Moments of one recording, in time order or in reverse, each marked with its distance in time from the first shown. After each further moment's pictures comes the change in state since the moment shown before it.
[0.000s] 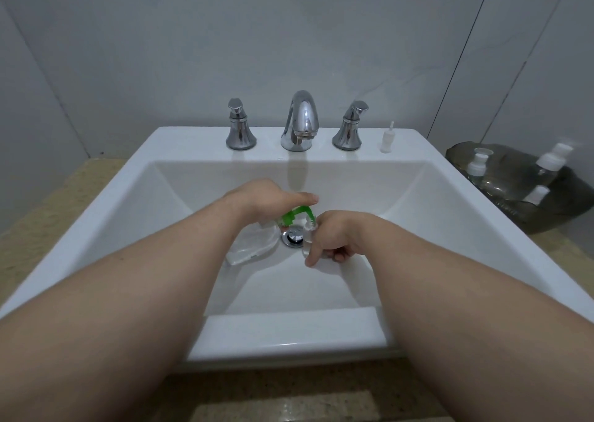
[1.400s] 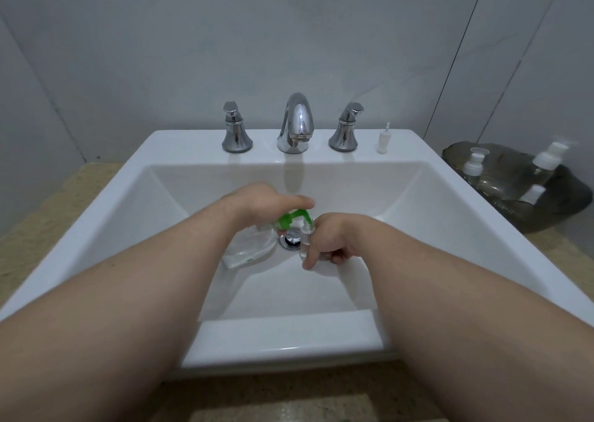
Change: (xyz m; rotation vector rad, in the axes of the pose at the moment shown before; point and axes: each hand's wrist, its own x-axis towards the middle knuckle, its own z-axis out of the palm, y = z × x) left_hand 0.001 -0.002 -0.001 -0.033 -0.030 -0.009; right_hand 0.002 -0.002 0.001 -0.046 -0.023 0.018
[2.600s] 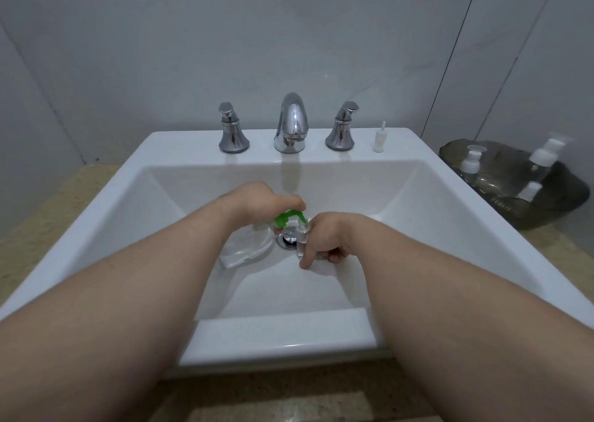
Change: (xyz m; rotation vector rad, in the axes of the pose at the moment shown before) left_hand -0.002 0.003 0.000 0.013 0.031 0.021; right_hand 0.001 0.002 0.000 -0.020 0.018 -0.005
